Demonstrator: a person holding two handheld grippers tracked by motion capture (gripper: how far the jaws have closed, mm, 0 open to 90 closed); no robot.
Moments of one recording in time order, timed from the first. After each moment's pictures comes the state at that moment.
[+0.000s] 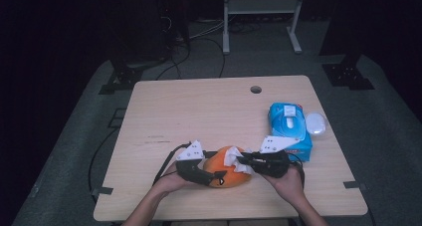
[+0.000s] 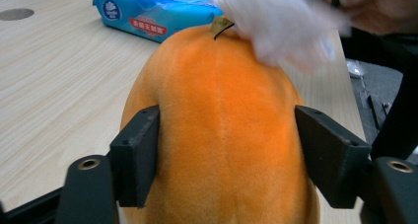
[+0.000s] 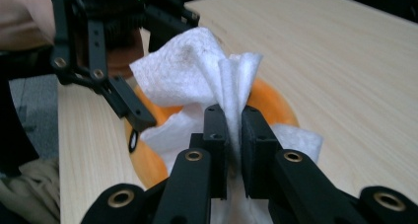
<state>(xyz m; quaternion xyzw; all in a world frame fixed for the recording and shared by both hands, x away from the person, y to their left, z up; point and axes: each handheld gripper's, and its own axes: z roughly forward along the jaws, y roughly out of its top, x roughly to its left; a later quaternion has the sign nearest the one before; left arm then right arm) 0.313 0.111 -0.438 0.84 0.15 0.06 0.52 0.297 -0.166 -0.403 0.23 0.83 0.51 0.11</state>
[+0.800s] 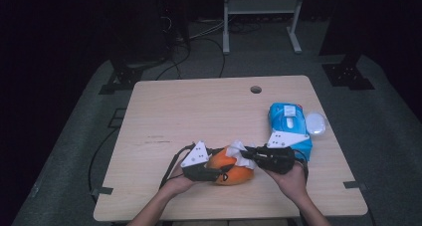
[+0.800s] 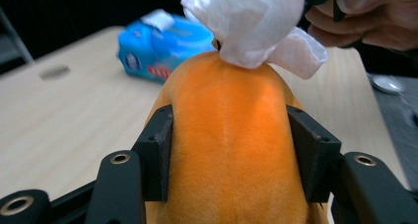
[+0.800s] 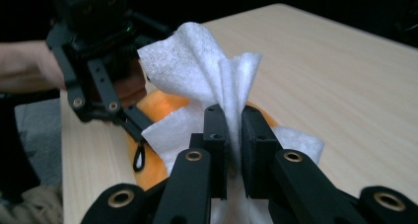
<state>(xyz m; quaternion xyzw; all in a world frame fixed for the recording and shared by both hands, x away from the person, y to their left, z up) 0.305 0.090 -0.435 0.80 0.13 0.15 0.57 0.299 -0.178 -0.391 0.24 0.80 0.54 0.11</state>
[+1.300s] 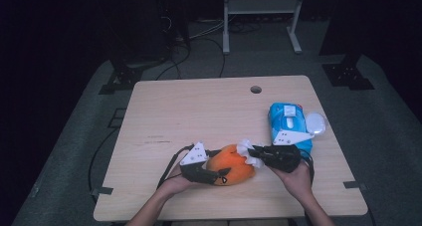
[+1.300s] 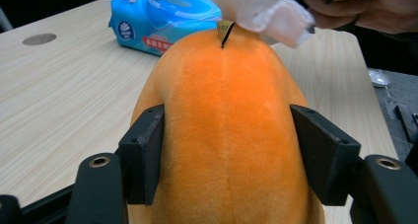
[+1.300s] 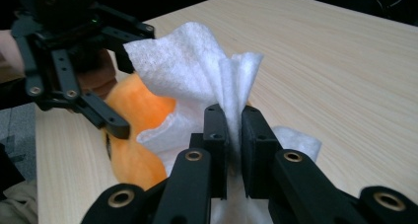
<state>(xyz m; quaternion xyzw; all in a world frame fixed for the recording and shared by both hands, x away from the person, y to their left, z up) 0.311 0.100 -0.446 0.82 0.15 0.10 0.54 0.307 -0.193 -0.405 0.27 0.81 0.51 0.11</state>
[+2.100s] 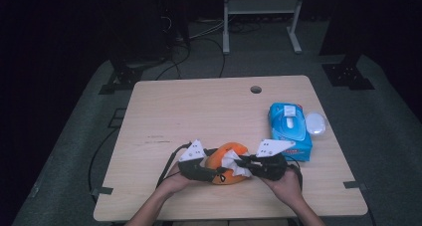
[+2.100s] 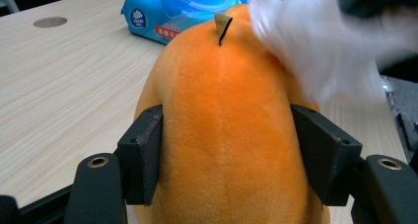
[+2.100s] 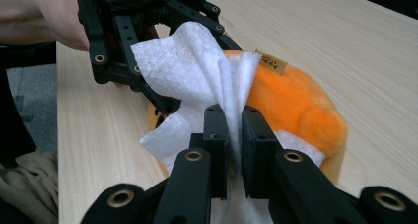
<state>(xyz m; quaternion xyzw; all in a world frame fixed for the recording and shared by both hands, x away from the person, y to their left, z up) 0.316 0.105 -0.448 0.82 0.18 0.09 0.54 0.294 -0.159 -0.411 0.22 0.84 0.49 0.11</state>
